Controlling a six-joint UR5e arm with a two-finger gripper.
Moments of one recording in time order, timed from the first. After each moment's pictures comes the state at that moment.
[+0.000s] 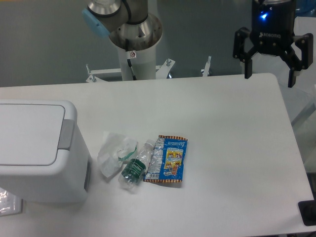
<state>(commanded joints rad) 2.78 -1.71 -1.29 -1.24 1.35 1.41</state>
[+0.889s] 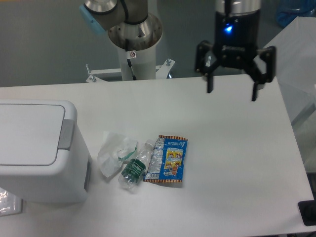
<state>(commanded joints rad) 2.55 -1.71 -1.30 -1.20 1.31 0.79</state>
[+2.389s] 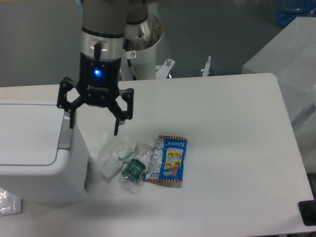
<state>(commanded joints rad) 2.23 -1.68 -1.57 -0.96 1.26 0.23</state>
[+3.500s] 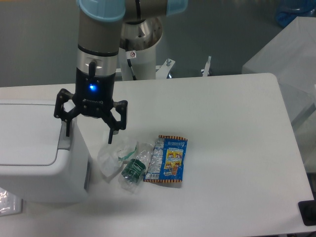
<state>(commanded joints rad) 2.23 -1.71 -1.57 -0.93 1.26 0.24</state>
